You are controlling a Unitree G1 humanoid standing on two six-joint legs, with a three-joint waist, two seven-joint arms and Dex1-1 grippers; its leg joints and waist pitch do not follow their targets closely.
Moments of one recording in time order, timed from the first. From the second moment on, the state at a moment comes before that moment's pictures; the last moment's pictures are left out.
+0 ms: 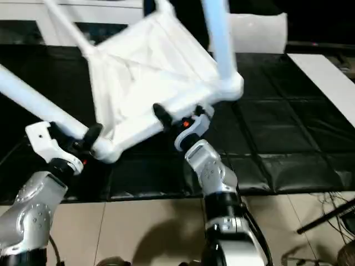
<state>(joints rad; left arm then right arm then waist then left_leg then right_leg) -0.11 0.04 0.24 -0.21 -0.44 0.54 -0.23 -0.63 0.14 -0.27 0.61 0.65 0.35 0.38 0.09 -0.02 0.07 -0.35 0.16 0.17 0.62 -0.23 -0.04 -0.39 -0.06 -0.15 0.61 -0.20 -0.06</state>
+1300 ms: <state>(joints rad) -0.08 0.16 0.17 -0.30 -0.45 0.58 -0.31 -0.81 0.13 -0.41 0.92 0.70 0.15 0.33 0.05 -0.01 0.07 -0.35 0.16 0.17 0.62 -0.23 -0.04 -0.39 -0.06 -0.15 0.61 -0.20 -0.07</state>
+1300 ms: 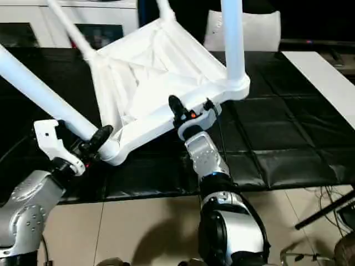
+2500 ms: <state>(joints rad) -0.21 0.24 0.12 0.10 -0.53 0.30 -0.79 -0.72 0.13 -0.44 0.57 0.70 0.08 0.08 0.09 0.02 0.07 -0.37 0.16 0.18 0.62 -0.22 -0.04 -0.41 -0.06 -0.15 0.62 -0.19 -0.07</state>
